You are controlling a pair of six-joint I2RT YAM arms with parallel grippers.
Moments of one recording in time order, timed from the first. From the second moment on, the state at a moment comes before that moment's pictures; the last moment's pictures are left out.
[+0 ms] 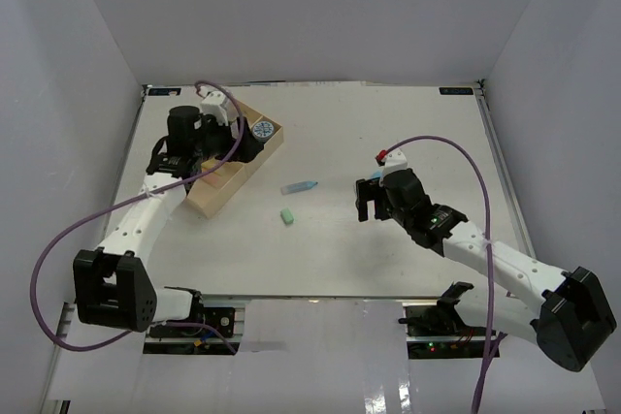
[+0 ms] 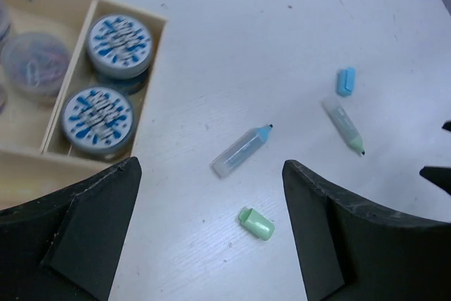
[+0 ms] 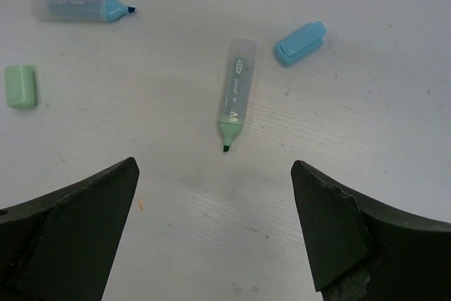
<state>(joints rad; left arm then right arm) -0.12 1.30 1.01 -0.18 0.40 -0.16 0.72 1.07 0.64 -0.20 0.26 0.27</state>
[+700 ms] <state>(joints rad) -0.46 1.81 1.26 -0.37 0.44 0.26 0.72 0.87 0.52 -0.21 0.20 0.26</state>
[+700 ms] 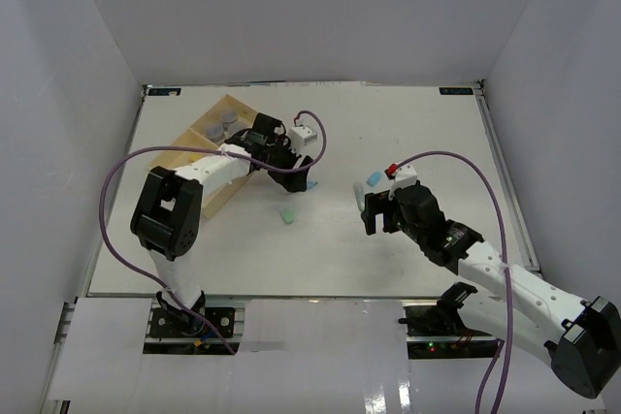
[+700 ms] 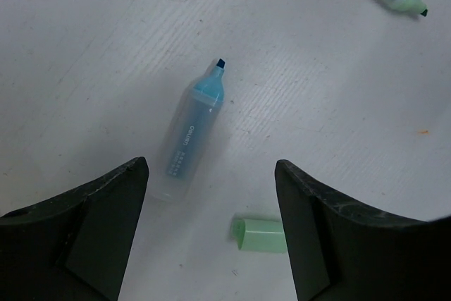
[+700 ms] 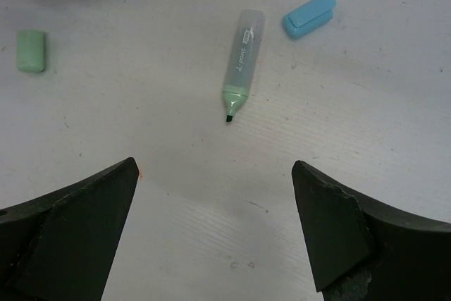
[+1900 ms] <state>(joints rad) -0.52 1.91 1.22 -0.30 0.26 0.26 0.72 0.86 0.49 -0.20 0.11 0.29</state>
